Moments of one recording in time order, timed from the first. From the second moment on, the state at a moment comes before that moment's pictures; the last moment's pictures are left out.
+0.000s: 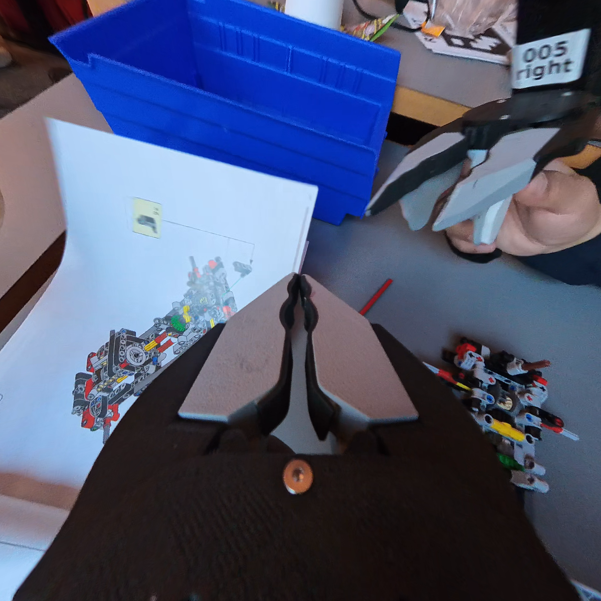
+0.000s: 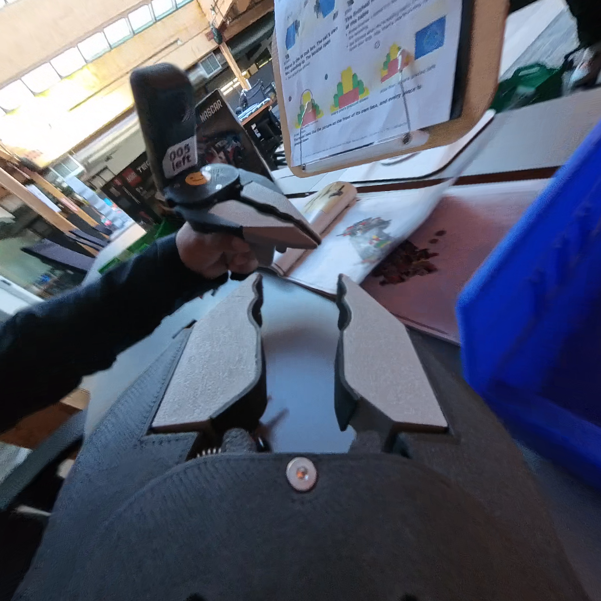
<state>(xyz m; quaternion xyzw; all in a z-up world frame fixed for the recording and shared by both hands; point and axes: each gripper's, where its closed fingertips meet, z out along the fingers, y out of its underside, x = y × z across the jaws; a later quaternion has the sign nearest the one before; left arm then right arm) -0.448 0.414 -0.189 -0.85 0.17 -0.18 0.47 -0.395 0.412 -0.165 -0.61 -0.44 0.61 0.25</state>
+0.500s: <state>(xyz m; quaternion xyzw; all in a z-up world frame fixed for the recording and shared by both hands) -0.522 0.375 -0.243 -0.93 0.16 -0.01 0.32 -0.440 0.423 -0.196 -0.65 -0.51 0.47 0.31</state>
